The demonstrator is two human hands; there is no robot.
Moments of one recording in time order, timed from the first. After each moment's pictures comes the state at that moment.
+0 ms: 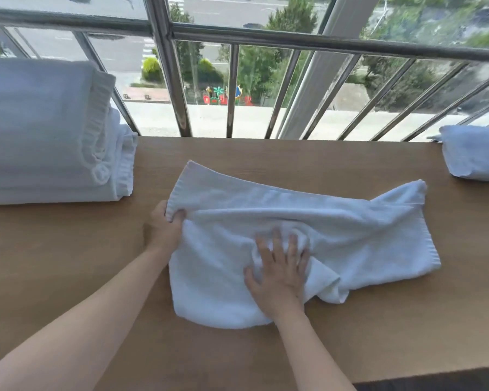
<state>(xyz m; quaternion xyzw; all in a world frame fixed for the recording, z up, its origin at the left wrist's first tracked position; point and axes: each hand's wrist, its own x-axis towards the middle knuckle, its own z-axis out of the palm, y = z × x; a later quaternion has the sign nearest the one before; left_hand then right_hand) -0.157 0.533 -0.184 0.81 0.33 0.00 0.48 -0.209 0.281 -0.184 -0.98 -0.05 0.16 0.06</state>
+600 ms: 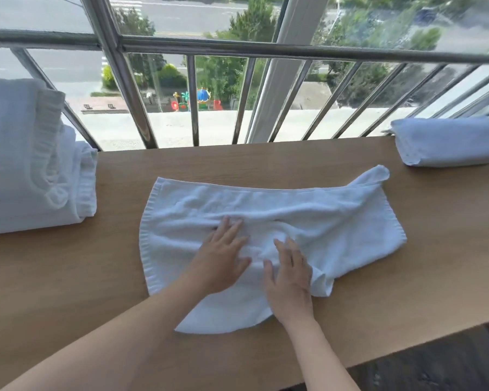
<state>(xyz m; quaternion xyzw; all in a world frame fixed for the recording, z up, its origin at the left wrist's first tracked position) -0.161 0.416 -0.188 0.94 -0.19 -0.15 0.23 -0.213 0.240 -0.155 -0.97 0.06 0.06 0.23</state>
